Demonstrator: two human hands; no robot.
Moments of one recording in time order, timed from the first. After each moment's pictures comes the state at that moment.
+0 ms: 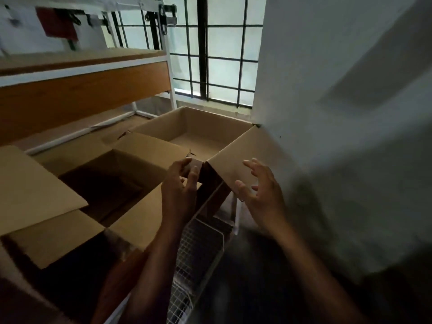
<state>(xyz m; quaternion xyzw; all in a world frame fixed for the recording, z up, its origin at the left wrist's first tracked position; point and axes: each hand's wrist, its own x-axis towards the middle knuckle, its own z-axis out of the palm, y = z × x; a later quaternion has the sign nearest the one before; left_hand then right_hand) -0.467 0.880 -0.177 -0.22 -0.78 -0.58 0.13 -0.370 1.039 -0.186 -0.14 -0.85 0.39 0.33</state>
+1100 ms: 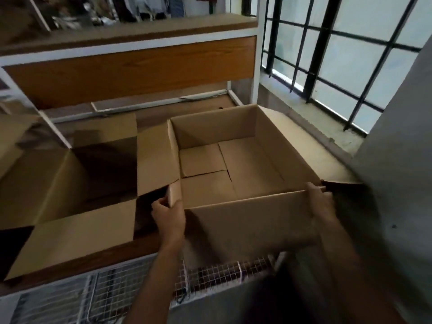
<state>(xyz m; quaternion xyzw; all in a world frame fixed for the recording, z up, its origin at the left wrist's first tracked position) -0.632 1.097 -0.243 0.45 -0.65 -0.59 0.20 -0.744 1.388 -0.256 -0.32 -0.75 0.59 -0.02</state>
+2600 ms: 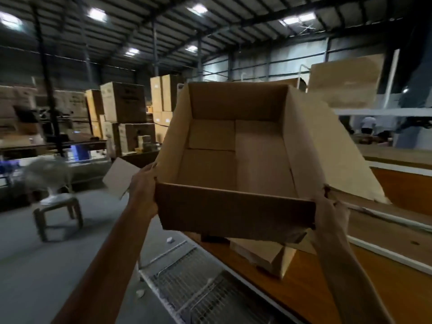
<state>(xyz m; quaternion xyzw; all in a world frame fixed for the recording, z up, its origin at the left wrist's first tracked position) -0.272 1.055 0.015 0.41 -0.41 -0.51 0.63 -0.554 1.207 -0.009 0.21 -0.54 0.79 -0.18</state>
